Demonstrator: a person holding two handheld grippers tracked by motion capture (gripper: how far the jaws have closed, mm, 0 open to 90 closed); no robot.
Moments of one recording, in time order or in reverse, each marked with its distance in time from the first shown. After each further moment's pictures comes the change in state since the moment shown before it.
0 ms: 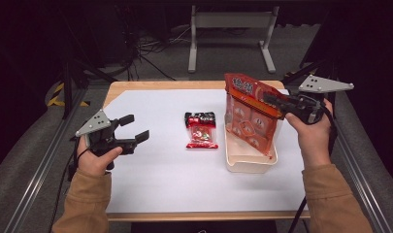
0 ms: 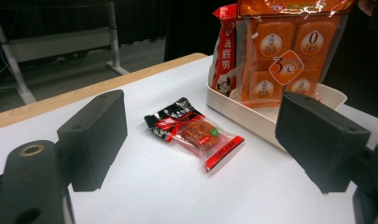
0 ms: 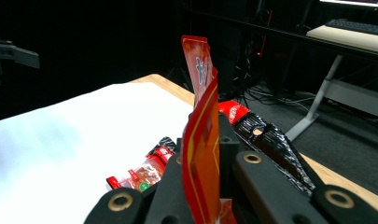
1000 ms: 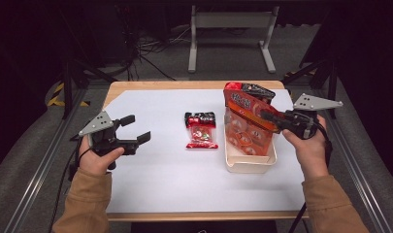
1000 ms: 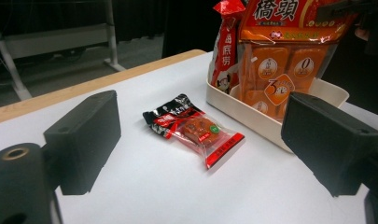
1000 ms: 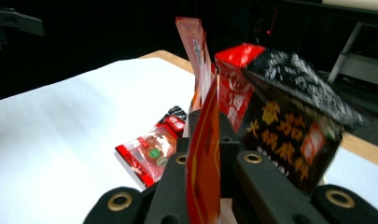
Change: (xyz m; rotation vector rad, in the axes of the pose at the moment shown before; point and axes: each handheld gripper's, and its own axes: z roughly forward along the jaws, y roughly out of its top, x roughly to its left) left arm 0.003 -0.005 0.008 0.009 -0.005 -0.005; right arm 0.005 -0.049 0.003 0.059 0.027 0.050
